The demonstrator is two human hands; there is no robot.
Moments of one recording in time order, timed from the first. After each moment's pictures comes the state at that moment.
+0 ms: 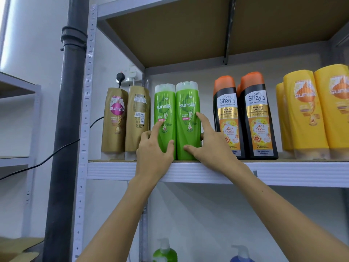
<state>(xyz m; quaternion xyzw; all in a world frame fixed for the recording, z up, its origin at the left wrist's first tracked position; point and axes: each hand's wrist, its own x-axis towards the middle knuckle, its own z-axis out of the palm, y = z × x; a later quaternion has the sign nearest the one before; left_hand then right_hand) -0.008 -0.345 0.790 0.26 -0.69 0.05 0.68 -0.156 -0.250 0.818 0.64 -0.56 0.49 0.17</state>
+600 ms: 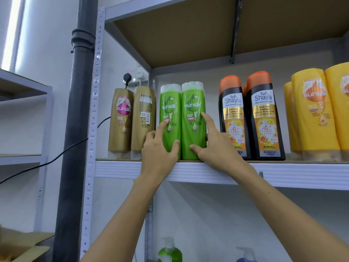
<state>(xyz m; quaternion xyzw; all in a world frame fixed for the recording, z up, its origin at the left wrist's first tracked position) -0.008 -0.343 0.790 0.27 -0.69 0.05 0.67 -0.159 -0.254 0.817 0.65 -0.56 0.49 0.16</state>
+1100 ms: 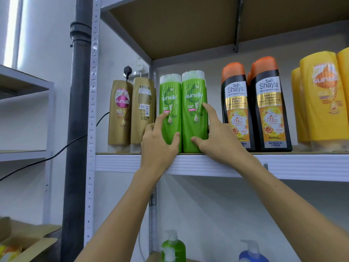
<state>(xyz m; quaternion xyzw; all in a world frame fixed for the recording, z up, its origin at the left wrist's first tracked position) -0.010 -0.345 0.790 0.26 -0.67 0.07 0.69 -0.159 -0.253 0.816 0.65 -0.56 0.49 0.16</state>
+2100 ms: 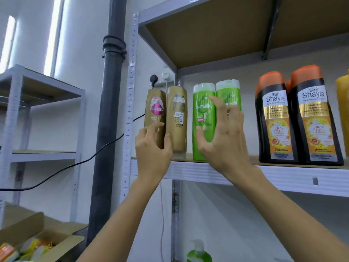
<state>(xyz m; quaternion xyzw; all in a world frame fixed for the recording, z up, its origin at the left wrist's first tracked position) 0.078 -0.356 0.789 0.26 -0.60 0.05 0.75 -0.076 -0.272 0.819 0.59 -0.40 0.58 0.39</state>
